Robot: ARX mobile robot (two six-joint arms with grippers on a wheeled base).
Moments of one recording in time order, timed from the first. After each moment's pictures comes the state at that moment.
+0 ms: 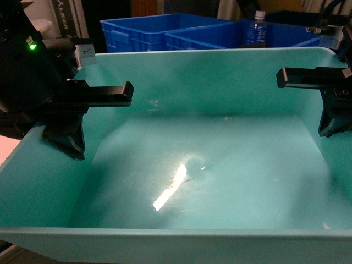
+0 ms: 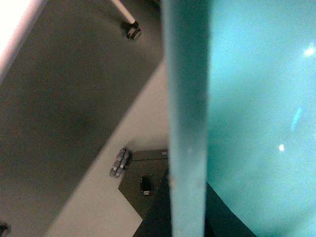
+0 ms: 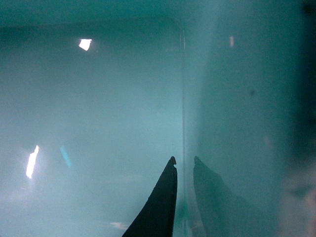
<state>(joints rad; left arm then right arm) -0.35 1.71 1.30 -0.79 -0.03 -0.26 0.31 1.73 1.36 -0.76 0.09 0.36</state>
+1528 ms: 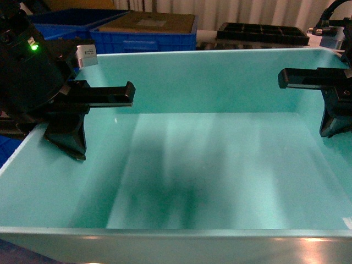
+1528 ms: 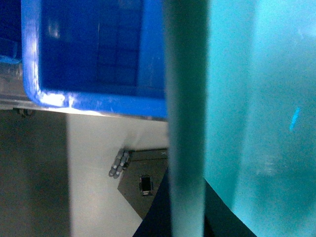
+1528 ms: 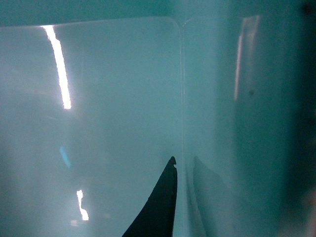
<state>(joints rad) -0.35 1.71 1.30 -0.79 -0.02 -0.26 0.30 1.73 1.36 -0.76 0.09 0.35</state>
